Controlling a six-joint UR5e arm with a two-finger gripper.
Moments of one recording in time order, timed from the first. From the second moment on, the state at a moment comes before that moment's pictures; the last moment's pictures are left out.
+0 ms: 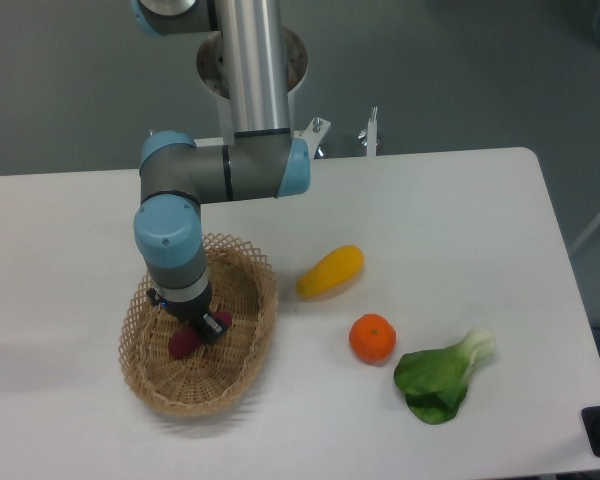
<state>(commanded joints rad) 2.09 -2.02 -1.78 -0.84 1.54 0.87</state>
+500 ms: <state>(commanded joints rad) 2.13 -1.97 -1.72 -0.86 1.54 0.88</state>
